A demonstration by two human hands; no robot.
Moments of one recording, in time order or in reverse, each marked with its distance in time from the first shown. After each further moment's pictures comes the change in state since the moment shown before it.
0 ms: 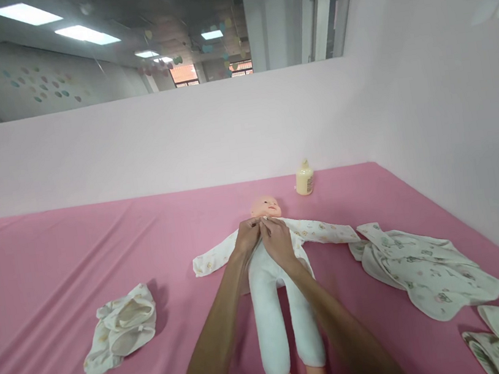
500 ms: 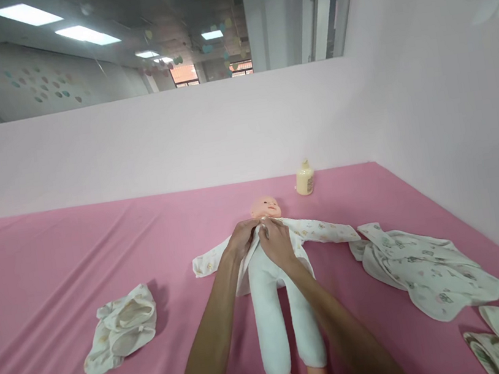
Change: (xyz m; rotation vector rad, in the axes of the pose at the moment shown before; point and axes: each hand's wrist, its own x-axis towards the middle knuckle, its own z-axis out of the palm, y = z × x) left_hand -0.002 0.009 -0.011 -0.399 -0.045 -0.254; right_hand -0.001 -0.001 0.001 -0.086 -0.063 -0.015
